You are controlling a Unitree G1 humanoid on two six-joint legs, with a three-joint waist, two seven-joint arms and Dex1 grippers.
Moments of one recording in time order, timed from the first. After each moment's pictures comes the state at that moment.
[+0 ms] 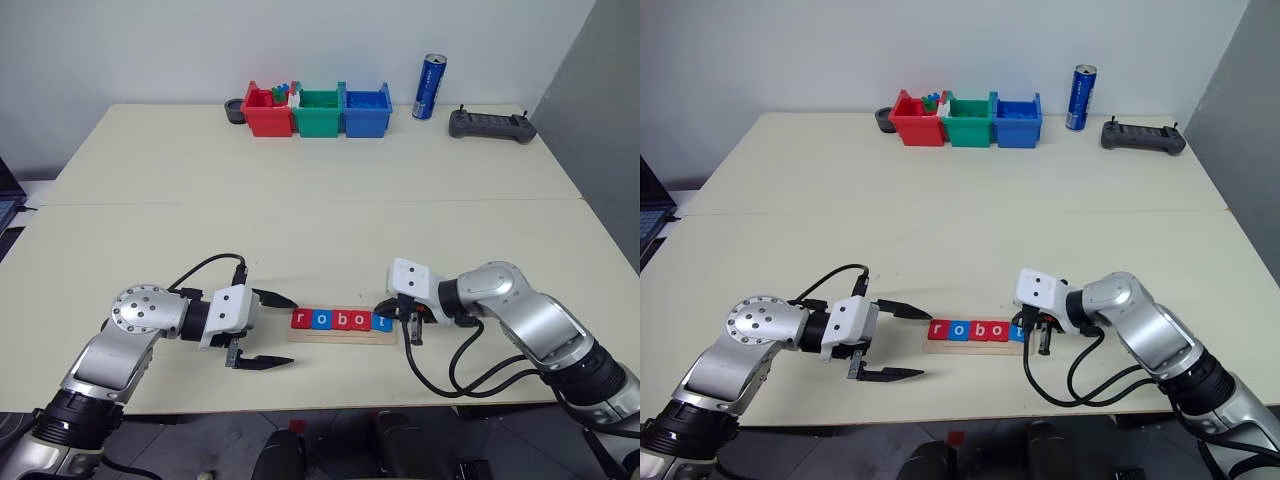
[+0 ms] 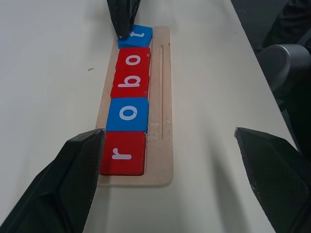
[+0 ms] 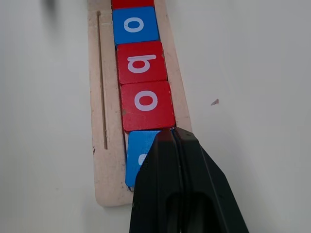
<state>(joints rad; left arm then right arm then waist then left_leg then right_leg) -0.21 0.84 -0.11 -0.11 -0.30 0.01 -1.34 -0.54 -0.68 0.45 -0.33 0.14 0.76 0.99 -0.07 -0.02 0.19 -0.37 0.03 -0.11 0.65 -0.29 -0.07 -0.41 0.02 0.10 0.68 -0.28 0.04</state>
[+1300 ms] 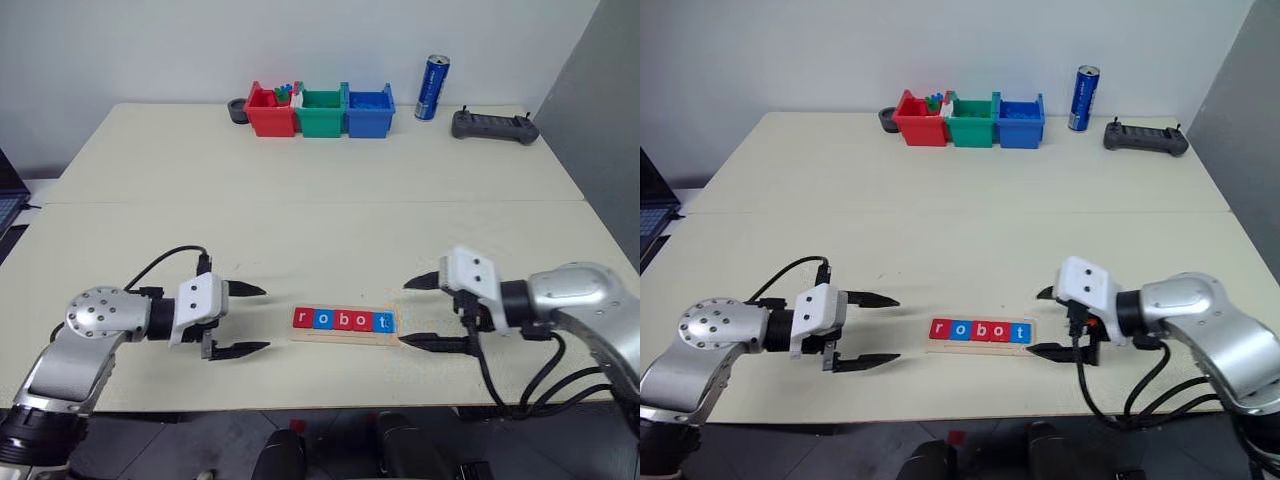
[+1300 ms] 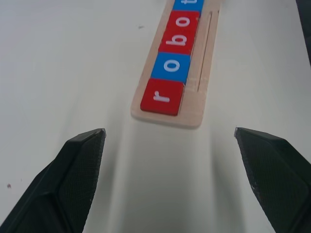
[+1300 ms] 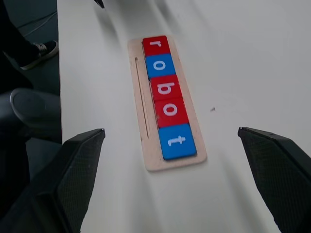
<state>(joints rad) -0.09 0.92 0.05 -0.16 -0.31 0.10 -1.26 -0.35 -0.91 0.05 -0.67 0.47 0.92 1.05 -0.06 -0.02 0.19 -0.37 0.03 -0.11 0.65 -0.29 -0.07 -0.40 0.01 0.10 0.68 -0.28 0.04</state>
